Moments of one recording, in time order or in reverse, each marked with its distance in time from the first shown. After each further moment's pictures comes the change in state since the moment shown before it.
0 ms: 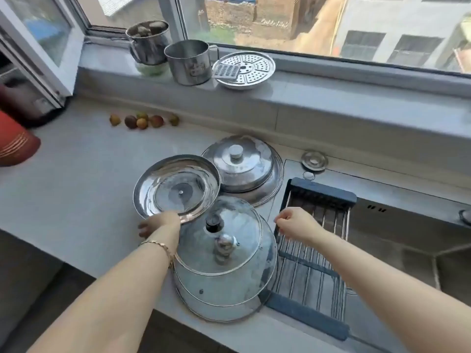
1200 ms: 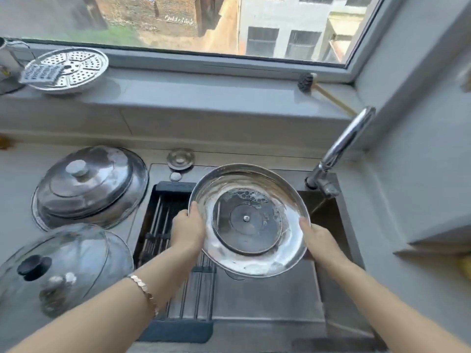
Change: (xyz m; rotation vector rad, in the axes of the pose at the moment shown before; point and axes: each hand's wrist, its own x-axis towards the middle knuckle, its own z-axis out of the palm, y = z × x) left_hand -0.341 -0.060 0.154 0.291 -0.679 0.591; right_hand -0.102 0.250 -0.182 0.538 0.458 0.321
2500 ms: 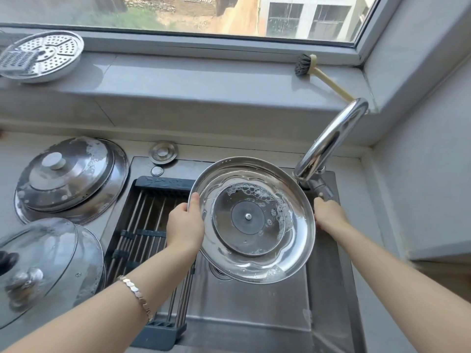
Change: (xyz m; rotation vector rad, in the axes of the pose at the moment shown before) left_hand -0.014 0.029 0.074 0.057 0.133 0.023; right_hand 0.128 0.002 -0.068 -0.312 0.157 0.136
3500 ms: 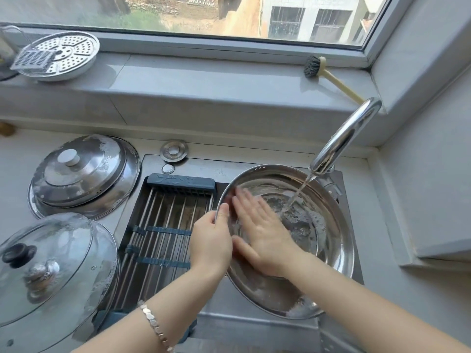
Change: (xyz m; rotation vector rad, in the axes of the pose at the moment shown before) left_hand -0.041 -0.007 -0.011 -0.109 -0.085 0.177; right_hand -0.117 -0.025 0.071 -0.511 -0.138 -1.247
